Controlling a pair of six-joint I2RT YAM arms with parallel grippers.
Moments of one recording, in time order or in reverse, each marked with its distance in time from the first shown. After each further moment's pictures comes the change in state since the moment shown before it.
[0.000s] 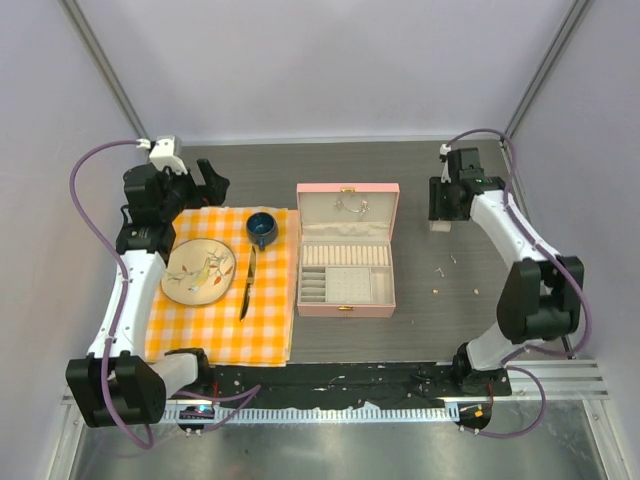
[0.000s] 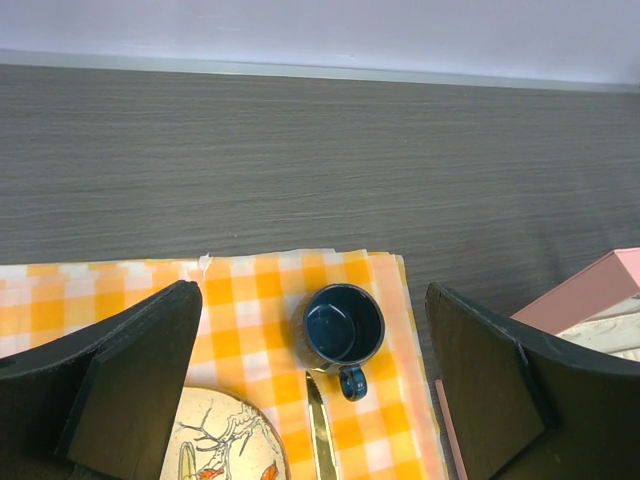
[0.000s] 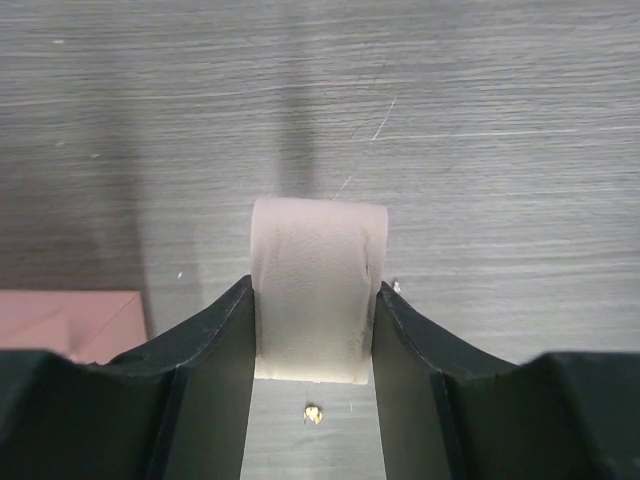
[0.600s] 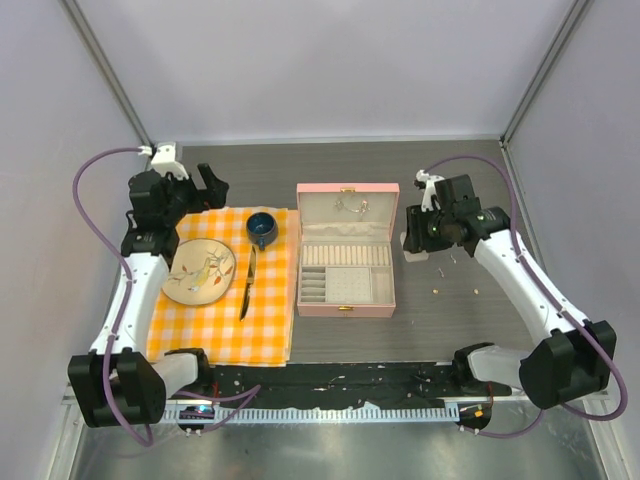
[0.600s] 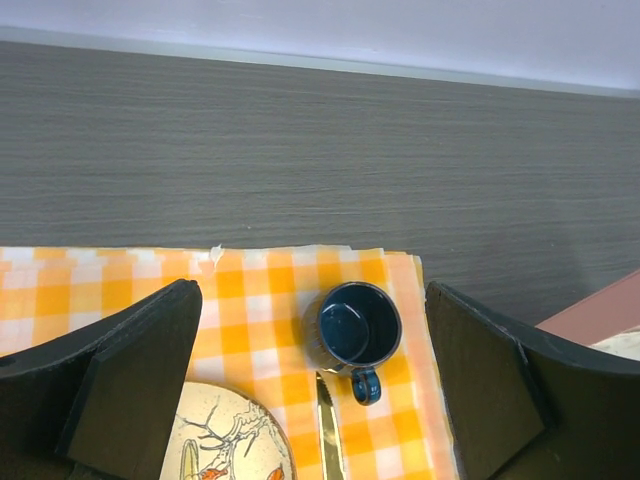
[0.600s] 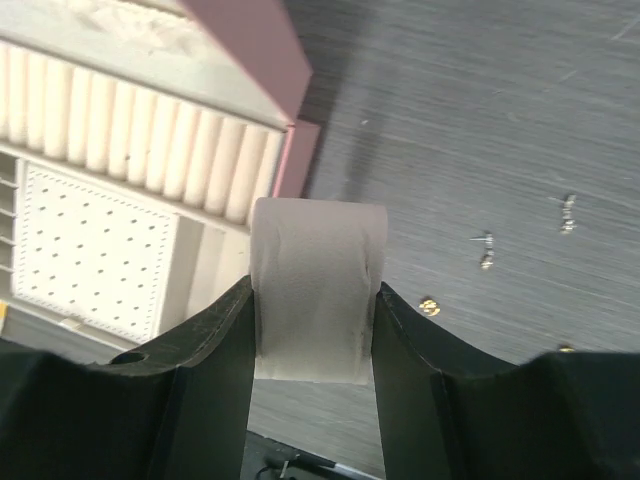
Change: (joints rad) left arm -0.001 0.000 -0.061 0.061 -0.032 -0.016; right arm 0.163 -0.396 -0.154 -0.152 -0.191 -0.013
